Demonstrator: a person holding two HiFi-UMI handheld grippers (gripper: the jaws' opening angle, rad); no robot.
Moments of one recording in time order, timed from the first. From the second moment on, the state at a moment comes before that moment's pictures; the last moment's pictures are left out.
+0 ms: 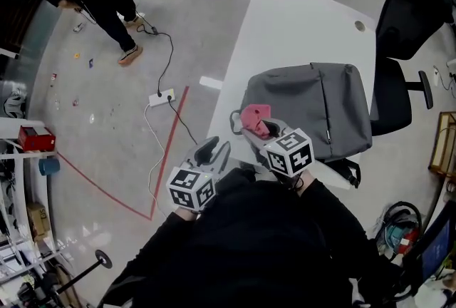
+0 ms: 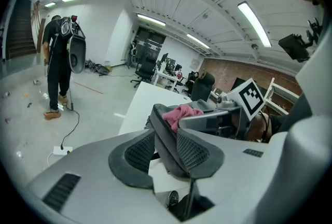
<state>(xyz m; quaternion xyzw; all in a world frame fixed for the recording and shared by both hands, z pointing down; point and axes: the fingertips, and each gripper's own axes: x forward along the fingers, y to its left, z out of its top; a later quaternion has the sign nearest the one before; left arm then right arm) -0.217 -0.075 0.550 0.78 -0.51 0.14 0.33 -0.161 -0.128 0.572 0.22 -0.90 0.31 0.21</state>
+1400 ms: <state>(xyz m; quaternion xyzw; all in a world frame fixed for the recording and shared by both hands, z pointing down) -0.092 -0.080 0.561 0.76 -0.52 0.16 0.35 0.195 -0.264 0.560 0.47 -0.80 0.26 0.26</state>
